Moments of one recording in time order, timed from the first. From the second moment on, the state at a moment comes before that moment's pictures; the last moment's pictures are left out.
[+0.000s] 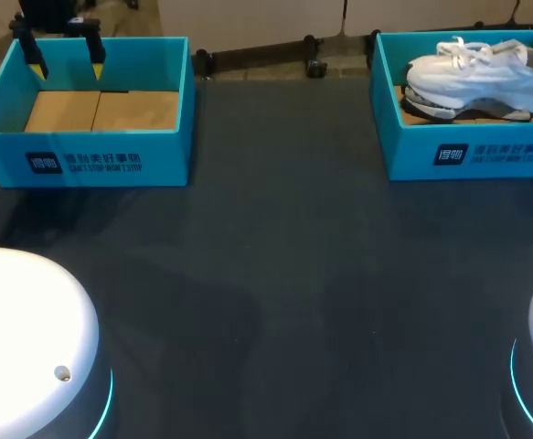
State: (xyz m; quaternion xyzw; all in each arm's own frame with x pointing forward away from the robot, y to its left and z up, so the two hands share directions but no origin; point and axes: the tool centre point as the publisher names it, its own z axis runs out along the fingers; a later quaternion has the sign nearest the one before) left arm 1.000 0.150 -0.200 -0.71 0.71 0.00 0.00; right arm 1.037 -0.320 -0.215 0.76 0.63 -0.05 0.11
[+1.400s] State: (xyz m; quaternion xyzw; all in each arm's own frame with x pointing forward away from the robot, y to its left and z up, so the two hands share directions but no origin) left arm 1.000 0.150 -0.200 -0.71 0.71 0.00 0.00; right arm 0.980 -0.227 -0.145 0.76 0.64 -0.06 0.12
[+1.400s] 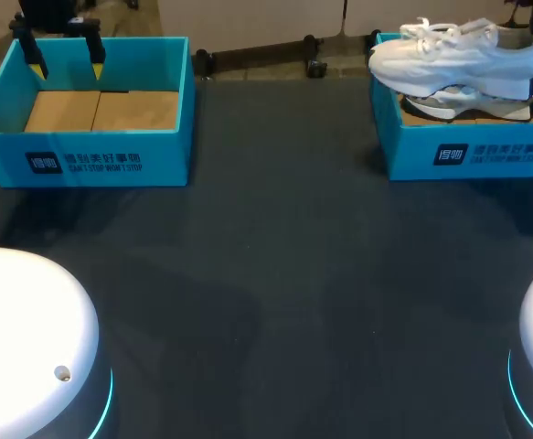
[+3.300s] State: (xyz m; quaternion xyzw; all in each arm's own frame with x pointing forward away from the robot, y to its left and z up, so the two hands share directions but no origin) left arm 1.000 0.150 -0.200 -0.71 0.71 0.00 0.00; right arm 0.740 0.004 -0.161 0.73 0.66 -0.09 0.14
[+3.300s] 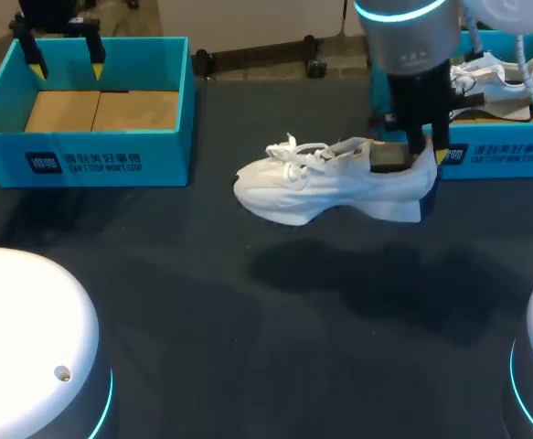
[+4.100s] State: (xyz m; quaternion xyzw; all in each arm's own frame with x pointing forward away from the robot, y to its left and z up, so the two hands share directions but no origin) left arm 1.000 0.150 -0.200 -0.71 0.71 0.00 0.00; right arm 0.731 0.013 -0.159 0.74 0.65 -0.08 0.14
